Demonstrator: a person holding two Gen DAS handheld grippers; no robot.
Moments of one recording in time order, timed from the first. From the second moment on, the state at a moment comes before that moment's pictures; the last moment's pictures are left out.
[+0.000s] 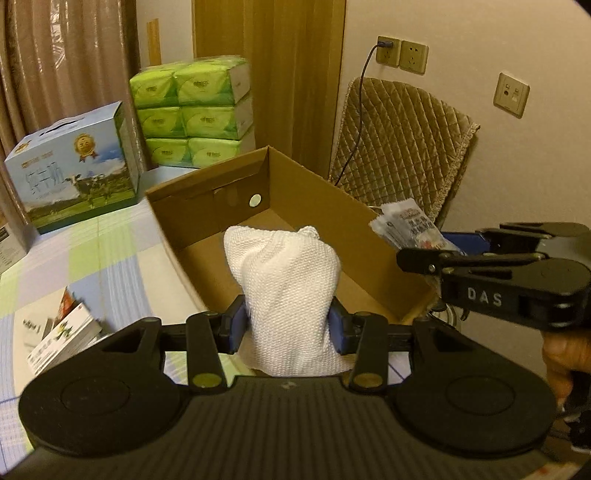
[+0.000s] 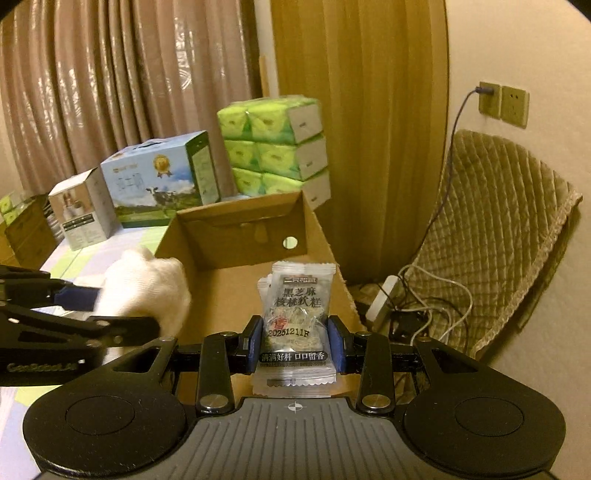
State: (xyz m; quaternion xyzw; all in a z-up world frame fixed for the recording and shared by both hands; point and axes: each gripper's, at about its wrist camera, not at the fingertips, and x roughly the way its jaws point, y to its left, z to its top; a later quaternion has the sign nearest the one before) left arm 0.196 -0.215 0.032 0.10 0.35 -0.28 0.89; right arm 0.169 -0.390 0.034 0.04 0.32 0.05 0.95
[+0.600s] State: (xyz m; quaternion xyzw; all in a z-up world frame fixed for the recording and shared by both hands) left arm 0.190 -0.172 0.031 0.08 0.35 -0.23 0.91; right arm 0.183 -0.382 0.036 0.07 0.29 0.08 0.95
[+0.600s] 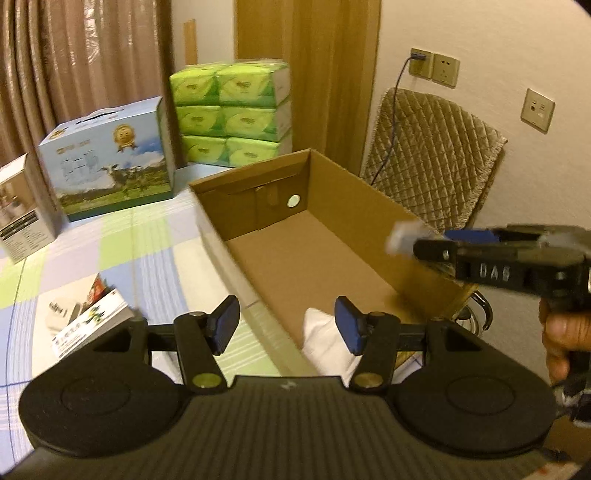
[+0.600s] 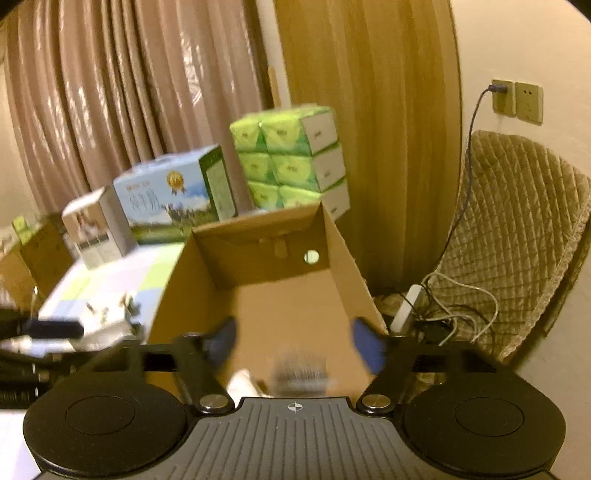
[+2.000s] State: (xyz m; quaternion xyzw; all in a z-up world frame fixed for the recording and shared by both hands) left arm 0.116 0.069 0.003 0.00 0.37 -0.02 0.93; right arm 0.116 -0.169 -0.003 0.00 0.32 0.24 0.92
